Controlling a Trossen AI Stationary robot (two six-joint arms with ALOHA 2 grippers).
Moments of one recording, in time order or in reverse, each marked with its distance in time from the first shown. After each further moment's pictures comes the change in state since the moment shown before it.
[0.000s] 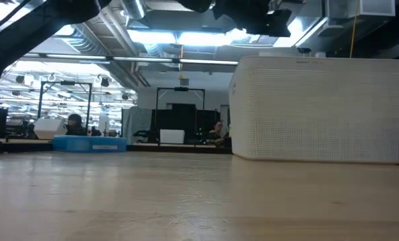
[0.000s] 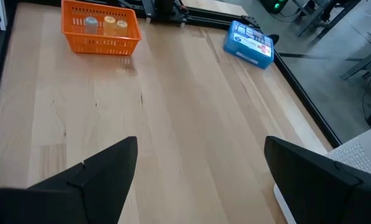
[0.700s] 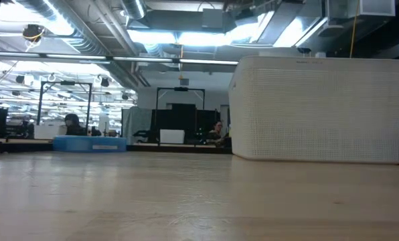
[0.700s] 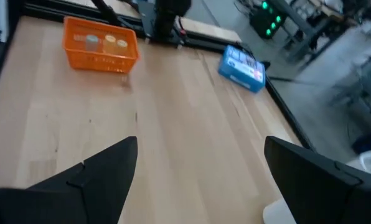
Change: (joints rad) left arm -0.266 -0.541 0.000 -0.687 -0.076 -0.257; right arm 0.000 0.000 0.000 0.083 0.066 -0.125
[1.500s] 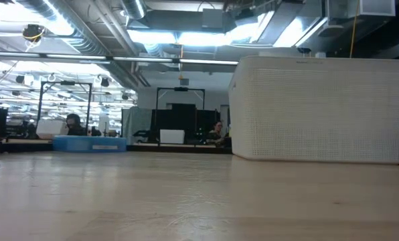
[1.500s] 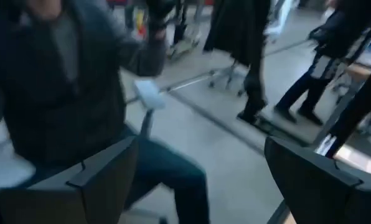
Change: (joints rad) left arm -0.866 0.064 -0.129 -0.135 -0.371 -0.434; right arm 0.086 -0.005 -0.018 0.862 -0.895 -0.661
